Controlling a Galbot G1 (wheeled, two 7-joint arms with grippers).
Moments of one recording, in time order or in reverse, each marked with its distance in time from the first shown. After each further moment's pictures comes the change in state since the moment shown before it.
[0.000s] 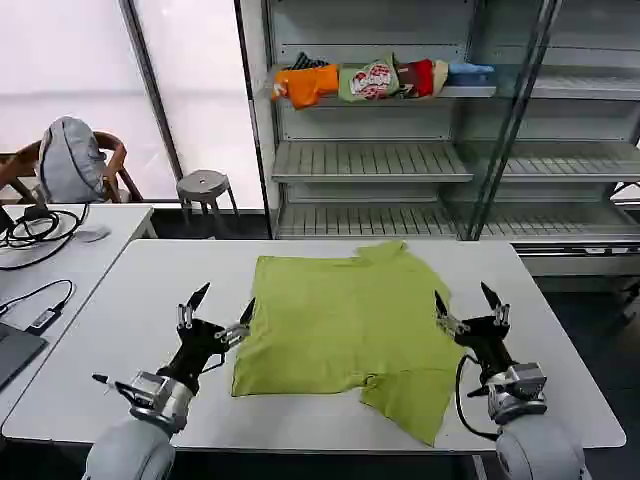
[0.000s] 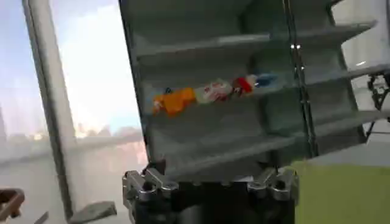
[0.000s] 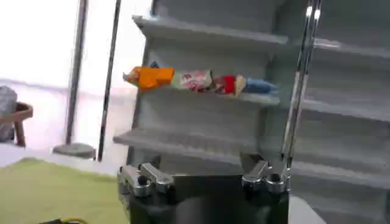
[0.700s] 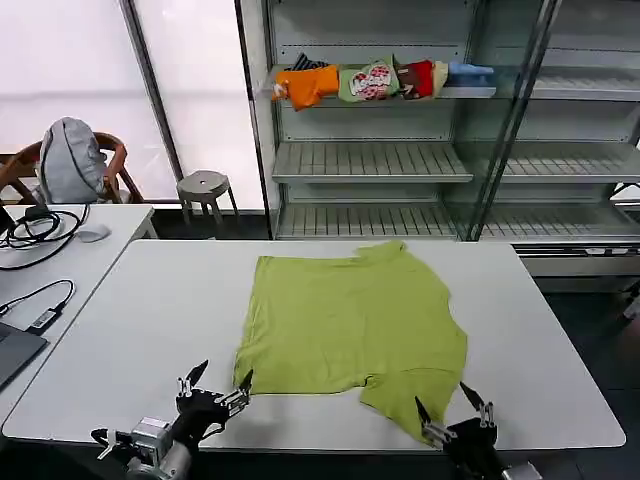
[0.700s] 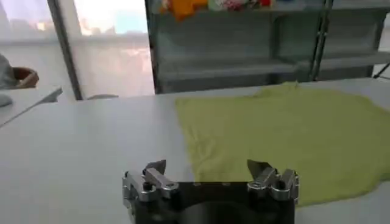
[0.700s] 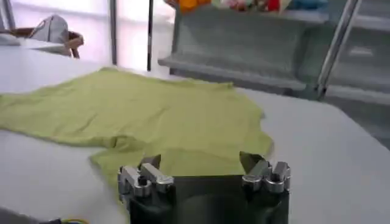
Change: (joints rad) left arm 0.206 0.003 0.018 -0.127 -0.120 0.278 -0.148; right arm -0.347 0.023 -0.012 0.091 -0.037 -0.024 0.002
